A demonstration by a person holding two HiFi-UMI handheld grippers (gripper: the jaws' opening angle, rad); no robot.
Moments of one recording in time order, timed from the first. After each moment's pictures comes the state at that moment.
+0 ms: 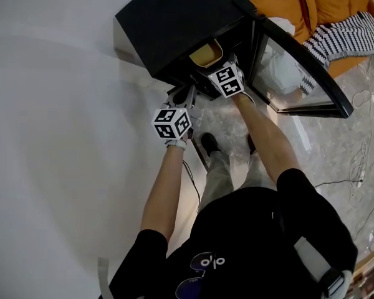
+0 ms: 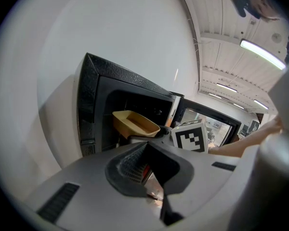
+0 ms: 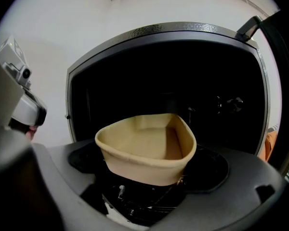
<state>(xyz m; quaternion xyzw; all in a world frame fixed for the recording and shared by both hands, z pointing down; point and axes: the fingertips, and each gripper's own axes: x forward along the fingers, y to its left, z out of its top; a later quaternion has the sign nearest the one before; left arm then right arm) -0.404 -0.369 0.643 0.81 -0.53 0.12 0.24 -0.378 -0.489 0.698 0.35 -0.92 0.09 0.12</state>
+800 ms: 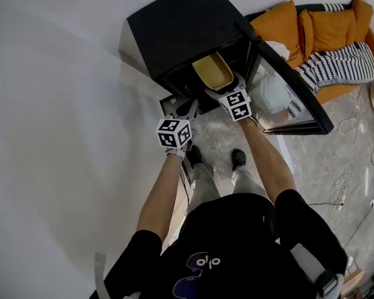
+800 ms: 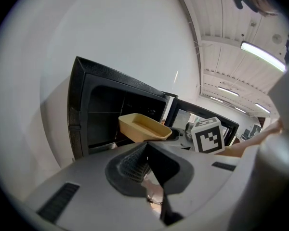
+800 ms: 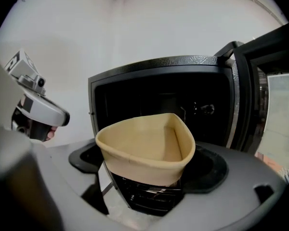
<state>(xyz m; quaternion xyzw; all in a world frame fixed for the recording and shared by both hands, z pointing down) -0.370 -0.346 0.641 0.80 -0.54 0.10 0.24 -0.317 -0.443 0.685 0.33 -0.93 0.09 0.16</state>
